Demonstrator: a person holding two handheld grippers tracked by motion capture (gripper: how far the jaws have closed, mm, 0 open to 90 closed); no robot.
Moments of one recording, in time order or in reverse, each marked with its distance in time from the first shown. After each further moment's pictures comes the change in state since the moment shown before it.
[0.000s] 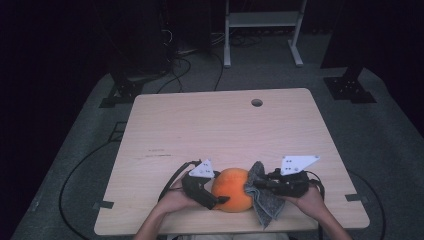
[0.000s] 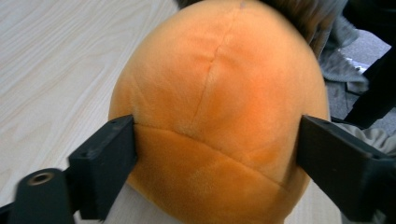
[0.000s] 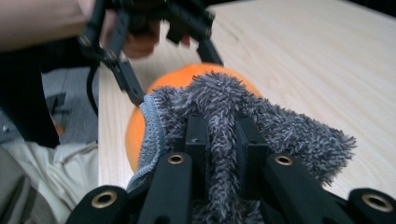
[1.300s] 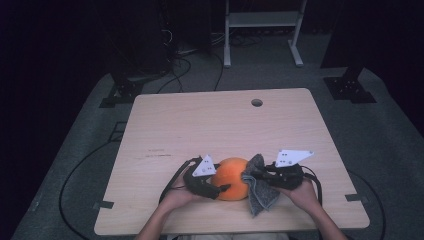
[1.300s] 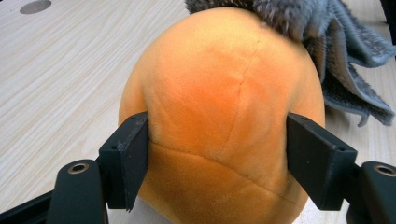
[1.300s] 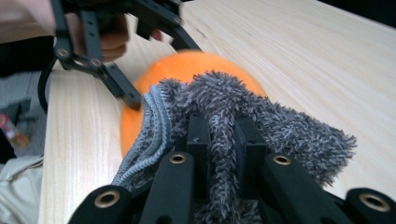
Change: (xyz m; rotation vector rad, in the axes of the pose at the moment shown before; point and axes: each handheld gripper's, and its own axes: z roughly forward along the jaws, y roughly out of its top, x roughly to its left) left arm 0.006 0.000 0.010 -0.030 0.176 0.071; right arm -0.020 -0.007 0.011 -0.018 -0.108 0.046
